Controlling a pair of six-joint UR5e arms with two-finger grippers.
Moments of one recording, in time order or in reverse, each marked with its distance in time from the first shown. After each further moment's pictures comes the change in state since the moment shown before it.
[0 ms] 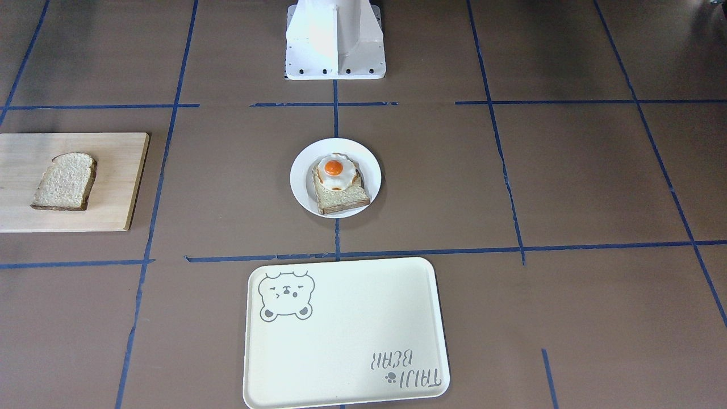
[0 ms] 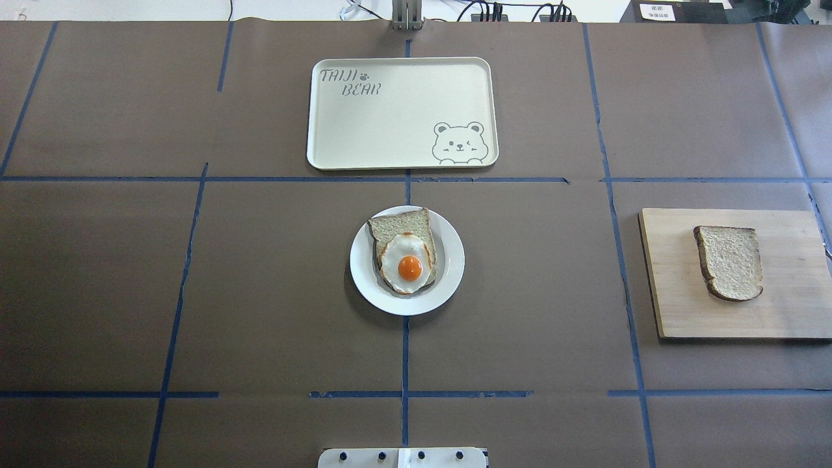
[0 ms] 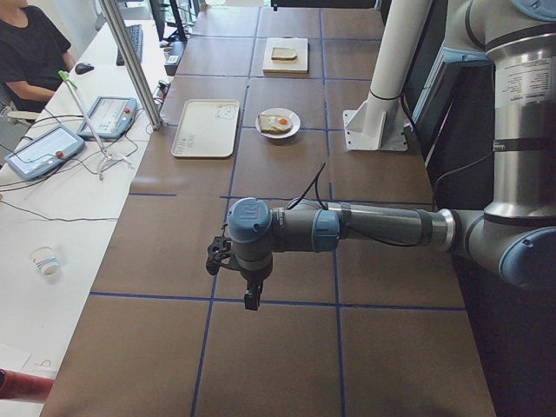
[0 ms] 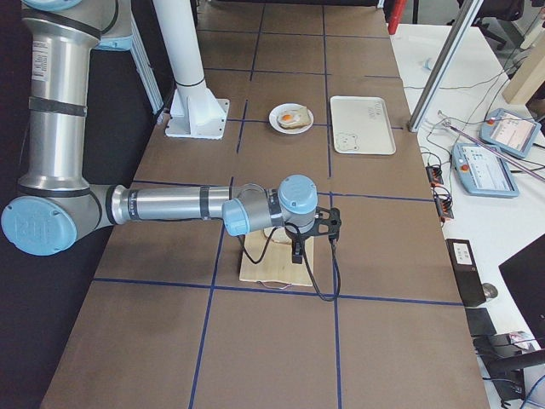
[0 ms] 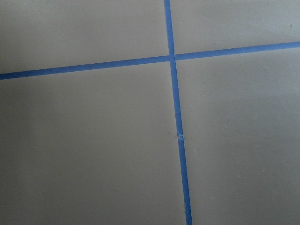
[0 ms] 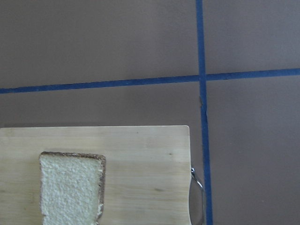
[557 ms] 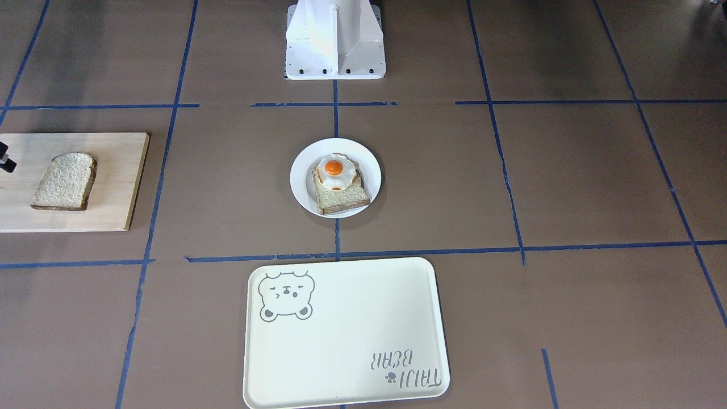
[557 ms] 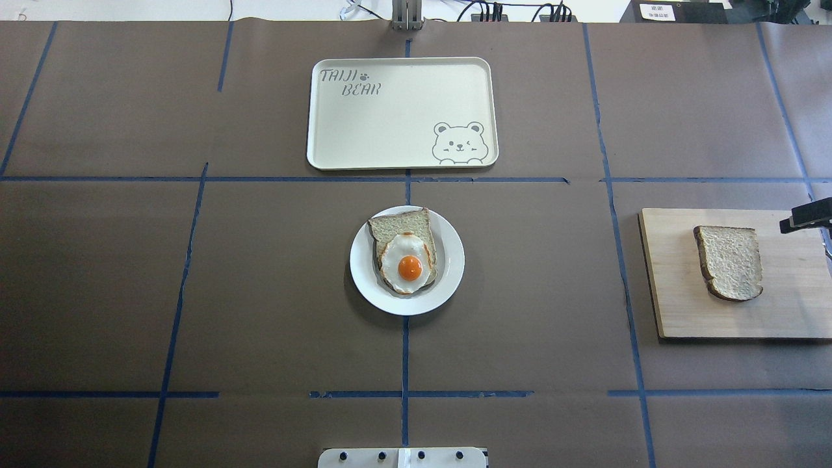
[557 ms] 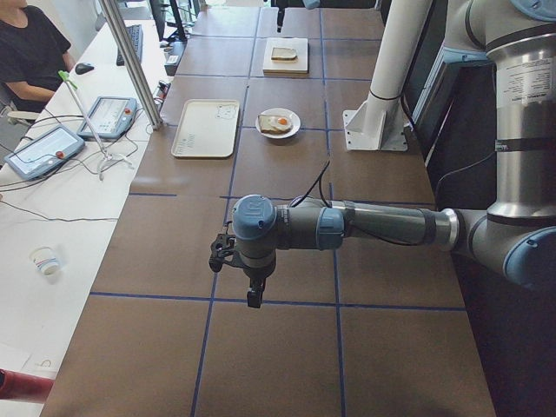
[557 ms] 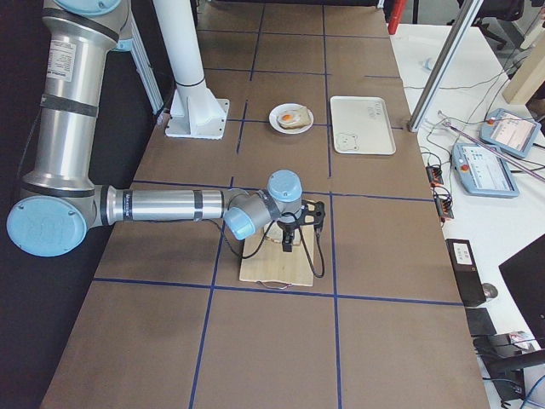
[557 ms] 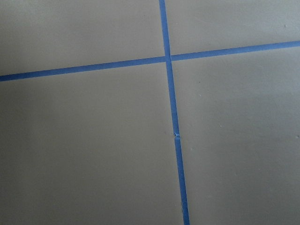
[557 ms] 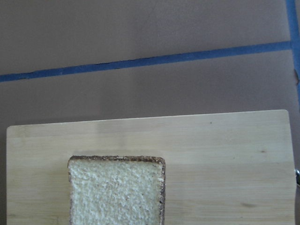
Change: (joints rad) left arm 0.000 0.020 -0.029 0.000 0.000 0.000; right arm -0.255 -0.052 -0.033 0.319 -0.145 0.340
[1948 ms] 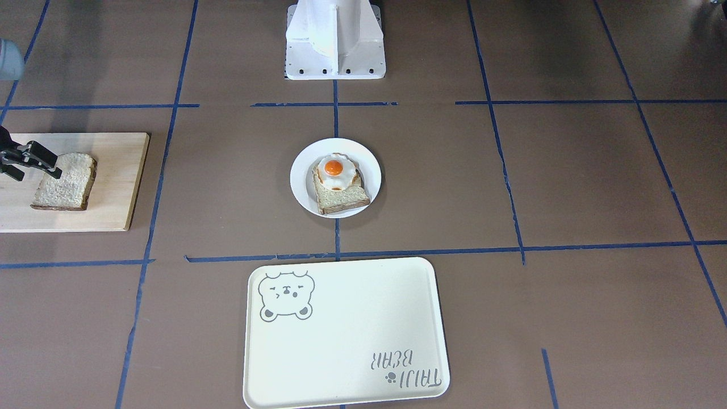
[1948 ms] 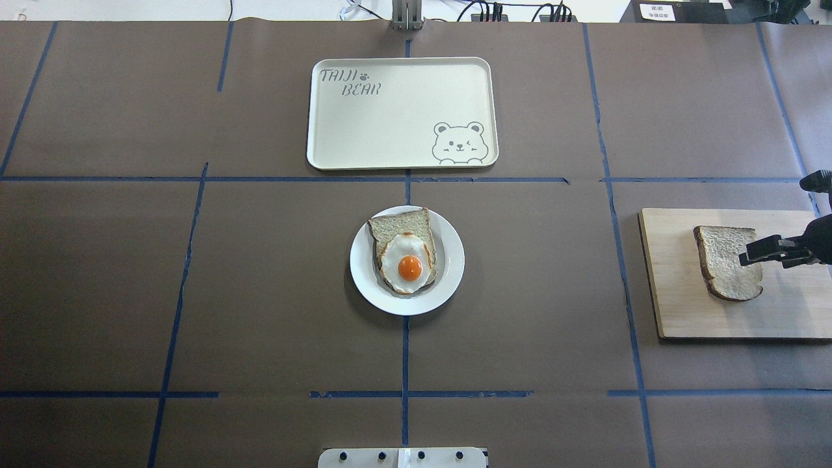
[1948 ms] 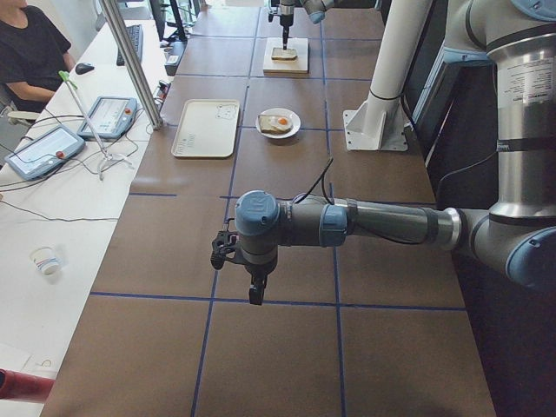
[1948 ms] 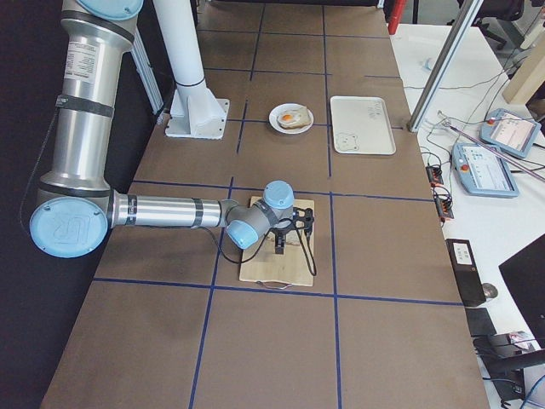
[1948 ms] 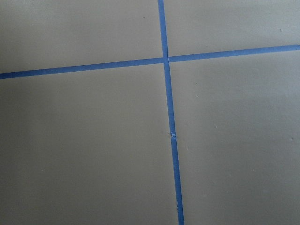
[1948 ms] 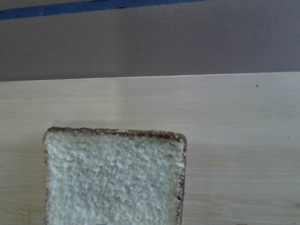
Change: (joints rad) left arm -0.001 0.005 -0.017 0.000 -0.001 -0.030; right arm -0.157 0.010 -0.098 0.133 -0.066 0.082
